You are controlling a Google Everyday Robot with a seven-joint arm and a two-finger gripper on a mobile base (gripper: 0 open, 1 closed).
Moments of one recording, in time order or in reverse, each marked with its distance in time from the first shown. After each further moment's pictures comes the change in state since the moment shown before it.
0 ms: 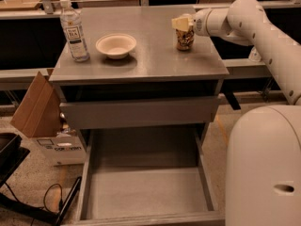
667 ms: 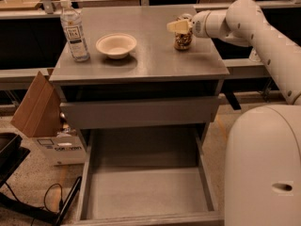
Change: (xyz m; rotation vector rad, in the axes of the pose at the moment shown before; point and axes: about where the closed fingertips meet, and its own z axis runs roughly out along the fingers) arm -0.001 0.000 0.000 0.000 0.000 0.000
